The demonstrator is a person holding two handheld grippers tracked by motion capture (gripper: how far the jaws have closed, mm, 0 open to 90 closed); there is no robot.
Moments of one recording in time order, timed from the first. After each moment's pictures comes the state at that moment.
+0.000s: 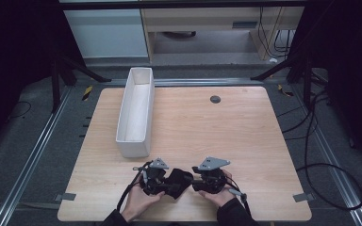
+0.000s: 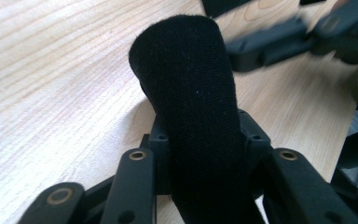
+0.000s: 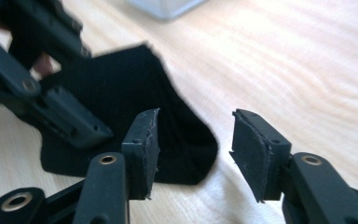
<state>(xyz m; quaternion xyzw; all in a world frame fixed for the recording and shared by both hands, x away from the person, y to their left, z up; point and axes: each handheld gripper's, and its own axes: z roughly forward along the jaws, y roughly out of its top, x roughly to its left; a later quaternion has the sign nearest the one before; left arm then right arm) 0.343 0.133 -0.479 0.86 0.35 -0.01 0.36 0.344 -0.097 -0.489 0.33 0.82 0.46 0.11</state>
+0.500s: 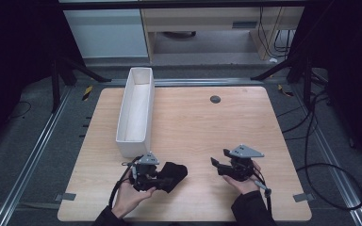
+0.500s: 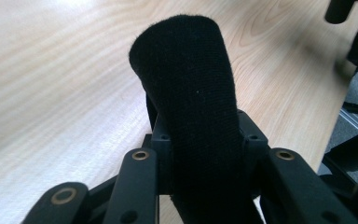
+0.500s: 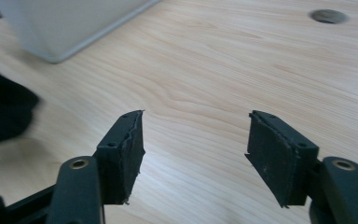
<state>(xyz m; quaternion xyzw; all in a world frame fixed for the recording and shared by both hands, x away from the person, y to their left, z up) 0.343 0.159 -0.443 0.86 0.33 0.01 0.39 0.366 -0.177 -0.477 0.42 0.75 0.46 0.21</state>
